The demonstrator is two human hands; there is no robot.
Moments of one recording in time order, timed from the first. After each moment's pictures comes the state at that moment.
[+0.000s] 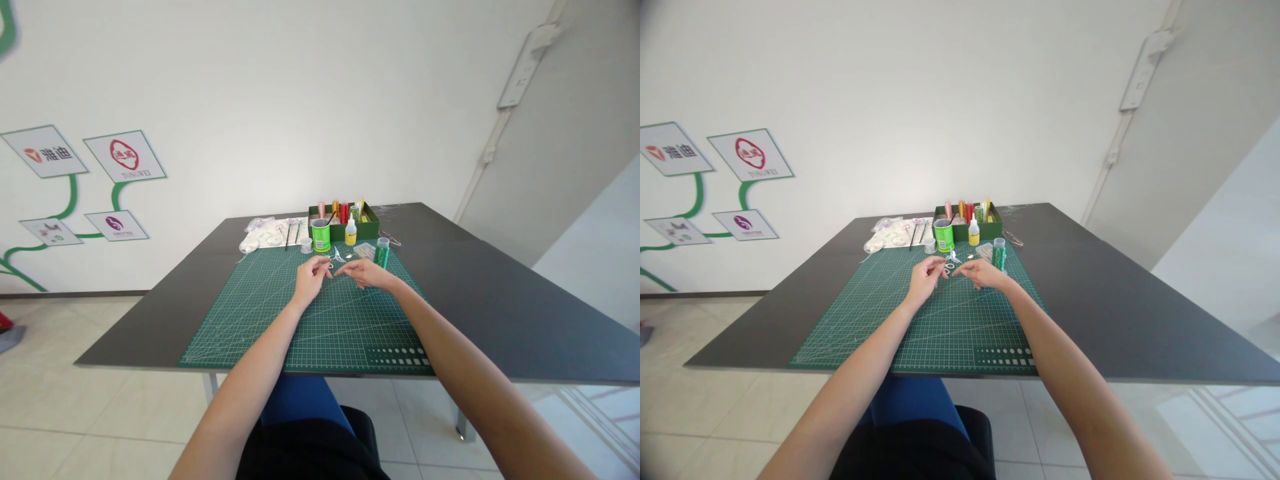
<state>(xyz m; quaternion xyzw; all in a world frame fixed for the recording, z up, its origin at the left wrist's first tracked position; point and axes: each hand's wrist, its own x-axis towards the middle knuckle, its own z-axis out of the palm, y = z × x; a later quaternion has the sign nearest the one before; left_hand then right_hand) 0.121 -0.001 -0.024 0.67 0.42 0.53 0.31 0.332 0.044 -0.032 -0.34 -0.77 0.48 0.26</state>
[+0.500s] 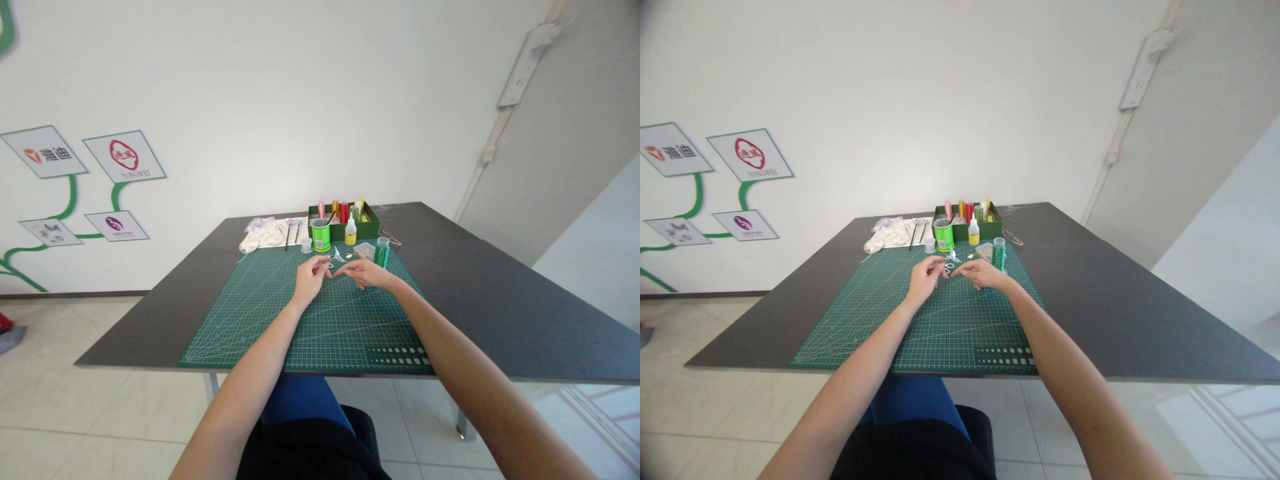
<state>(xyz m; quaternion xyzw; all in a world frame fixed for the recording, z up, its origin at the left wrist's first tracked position) 0.122 0.000 -0.024 0.67 0.42 0.53 0.30 0.332 0.044 -0.030 -0.34 -0.77 0.48 0.25</state>
